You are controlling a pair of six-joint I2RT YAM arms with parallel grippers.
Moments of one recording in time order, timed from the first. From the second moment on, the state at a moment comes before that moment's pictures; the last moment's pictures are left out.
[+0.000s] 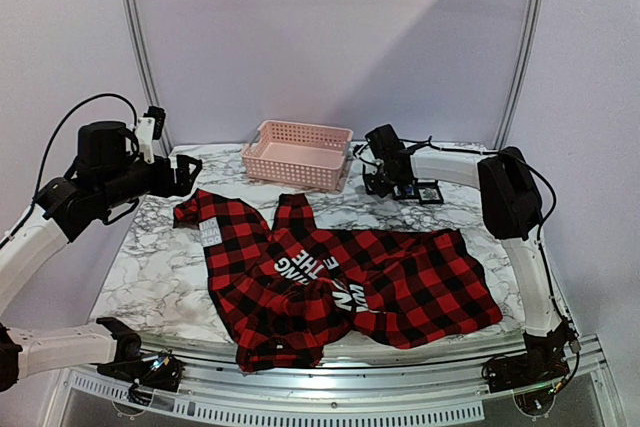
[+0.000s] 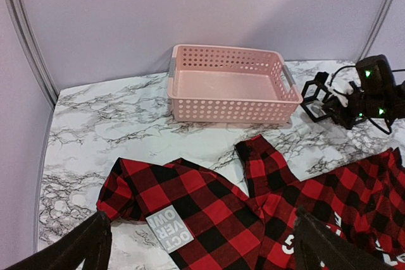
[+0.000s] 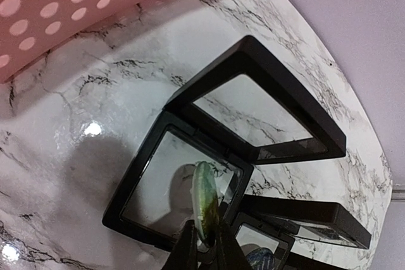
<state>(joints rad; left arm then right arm) -0.41 0.91 0.95 -0.44 -0.12 -0.14 0.55 2.37 1.91 -0.40 0.37 -0.32</state>
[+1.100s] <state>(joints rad) -0.41 0.91 0.95 -0.44 -0.15 -0.13 0.55 2.26 1.86 -0.43 0.10 -0.21</state>
